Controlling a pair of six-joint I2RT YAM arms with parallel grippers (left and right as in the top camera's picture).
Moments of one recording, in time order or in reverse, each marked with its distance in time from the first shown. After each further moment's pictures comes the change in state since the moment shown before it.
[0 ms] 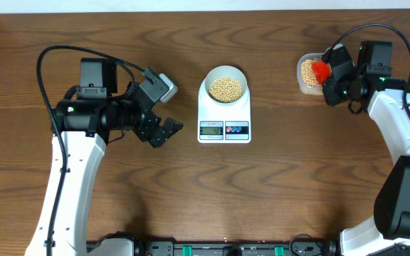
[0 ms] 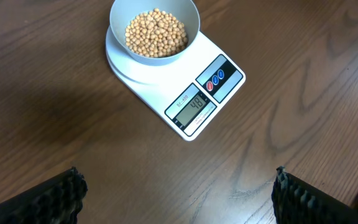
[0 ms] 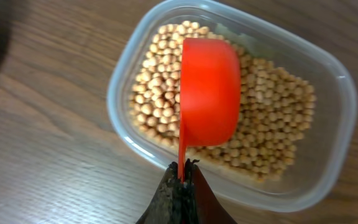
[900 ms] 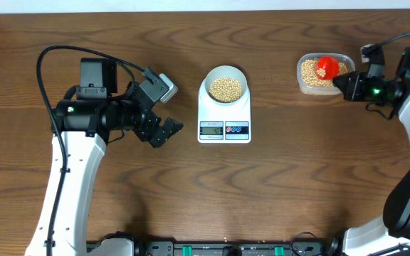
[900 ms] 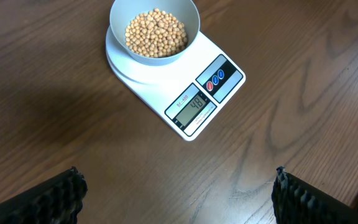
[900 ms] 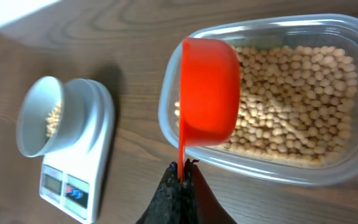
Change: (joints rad) left arm 0.000 0.000 0.000 0.000 0.000 0.000; right arm -0.220 0.000 0.000 -0.005 -0.505 0.323
